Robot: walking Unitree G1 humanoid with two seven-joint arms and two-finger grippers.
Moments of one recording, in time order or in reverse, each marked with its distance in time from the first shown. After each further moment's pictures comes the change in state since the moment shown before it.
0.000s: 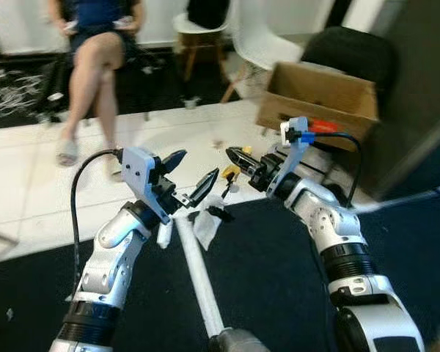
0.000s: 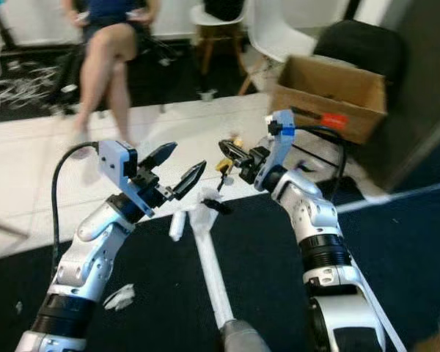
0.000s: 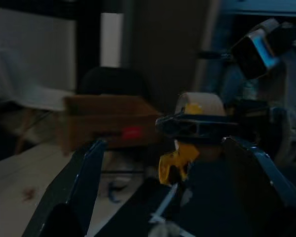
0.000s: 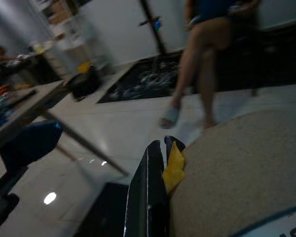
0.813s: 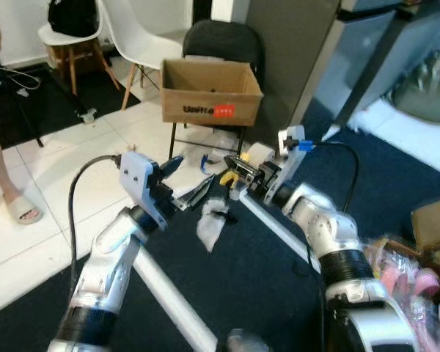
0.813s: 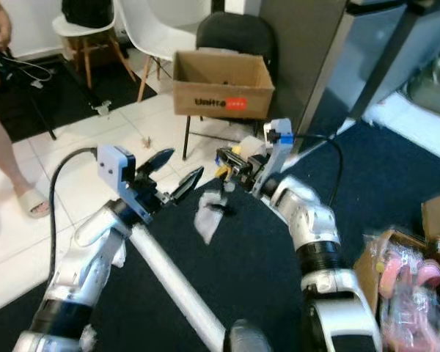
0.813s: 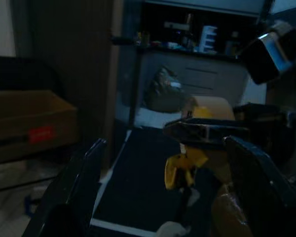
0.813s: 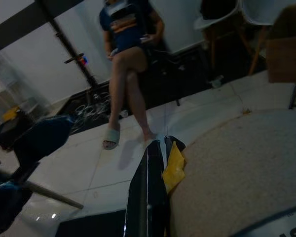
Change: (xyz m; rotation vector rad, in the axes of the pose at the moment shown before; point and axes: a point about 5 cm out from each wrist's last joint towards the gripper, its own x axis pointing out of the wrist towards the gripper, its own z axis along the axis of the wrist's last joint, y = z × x) left arm -0.004 0.004 -0.002 -0.002 0.002 0.029; right arm 0.003 0.004 -0.007 0.025 0.008 0.026
